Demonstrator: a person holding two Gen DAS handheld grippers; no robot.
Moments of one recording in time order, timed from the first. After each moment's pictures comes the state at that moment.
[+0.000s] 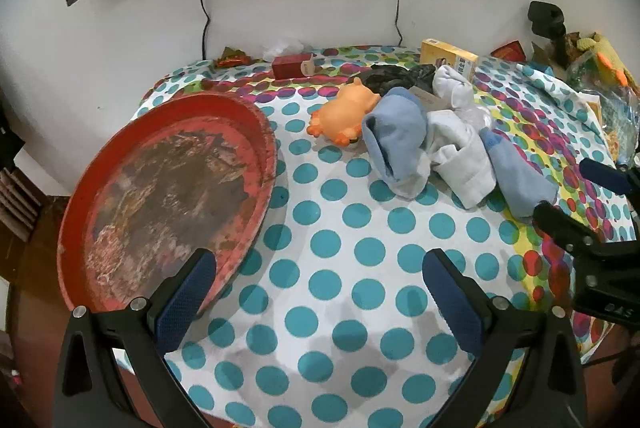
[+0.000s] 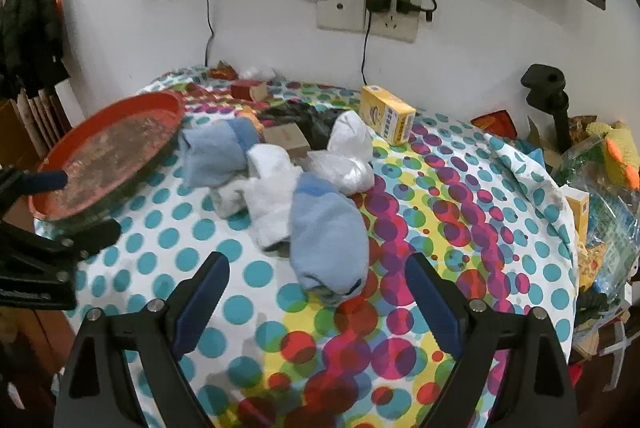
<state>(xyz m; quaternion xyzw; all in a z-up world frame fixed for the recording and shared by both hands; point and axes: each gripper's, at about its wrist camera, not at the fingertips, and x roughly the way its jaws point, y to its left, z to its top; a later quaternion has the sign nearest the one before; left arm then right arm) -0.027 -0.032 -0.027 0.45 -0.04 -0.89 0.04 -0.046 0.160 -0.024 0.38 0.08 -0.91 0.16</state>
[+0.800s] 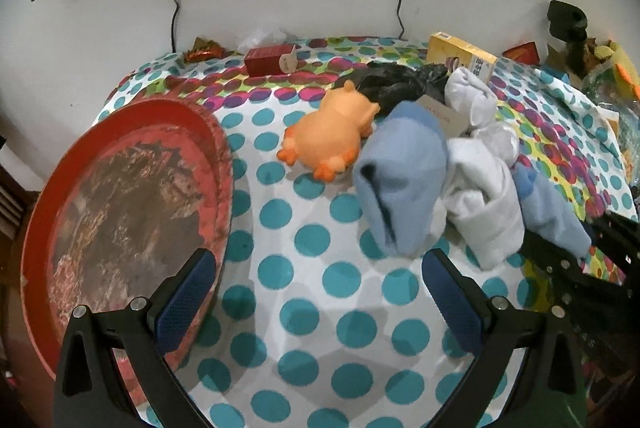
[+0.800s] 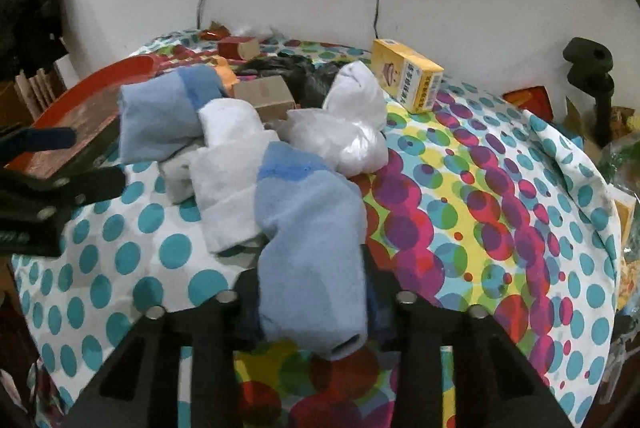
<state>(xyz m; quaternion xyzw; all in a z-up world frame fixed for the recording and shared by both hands) -0.096 -0.026 -0.053 0.47 -0.02 -0.88 0.03 -0.097 0.154 -0.077 0.42 0.10 -0.88 0.19</state>
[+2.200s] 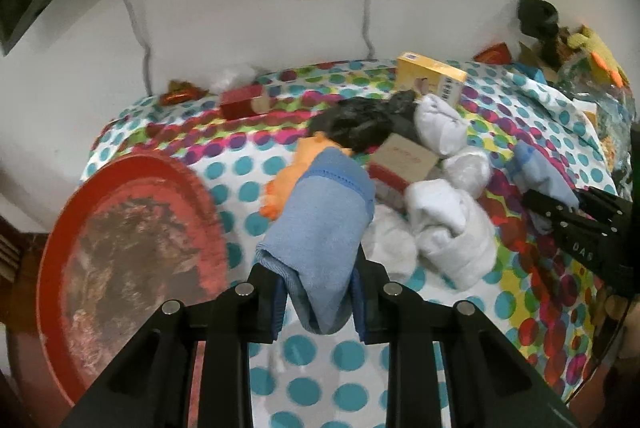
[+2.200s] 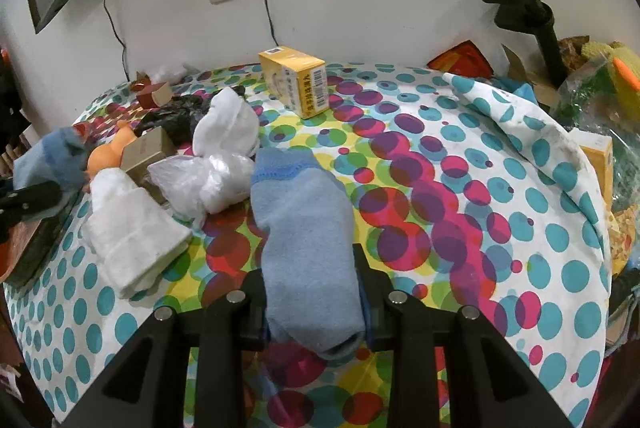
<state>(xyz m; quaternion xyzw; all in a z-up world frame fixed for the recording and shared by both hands) -0.112 -0.023 -0.018 0.46 -0.06 -0.89 0.00 -0.138 0.225 -0.078 0.42 0.00 -0.90 0.11</state>
